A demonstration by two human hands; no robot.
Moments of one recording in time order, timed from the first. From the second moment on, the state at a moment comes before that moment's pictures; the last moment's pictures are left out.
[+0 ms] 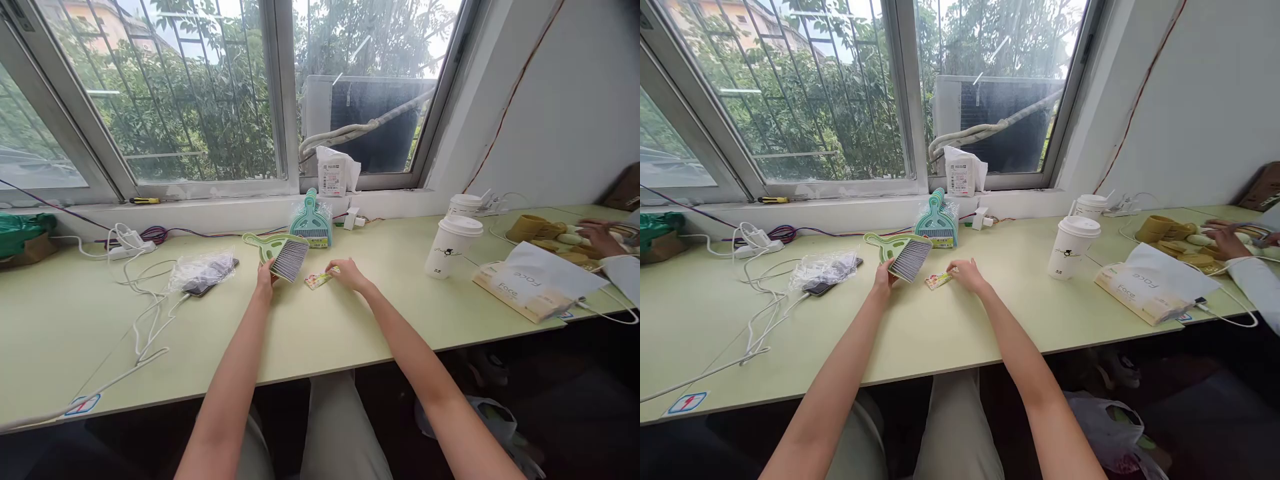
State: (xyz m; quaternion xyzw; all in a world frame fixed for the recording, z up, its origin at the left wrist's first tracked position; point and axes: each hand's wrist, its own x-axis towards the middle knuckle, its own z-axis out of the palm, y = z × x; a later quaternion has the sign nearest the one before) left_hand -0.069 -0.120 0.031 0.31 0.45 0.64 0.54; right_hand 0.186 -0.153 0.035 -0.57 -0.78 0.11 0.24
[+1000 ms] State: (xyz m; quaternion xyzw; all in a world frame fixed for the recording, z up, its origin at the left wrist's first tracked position) left_hand -0.020 -0.141 0.026 0.44 0.36 0.55 0.61; right_hand 0.124 -0.162 0.029 -0.56 -0.73 0.13 0.37
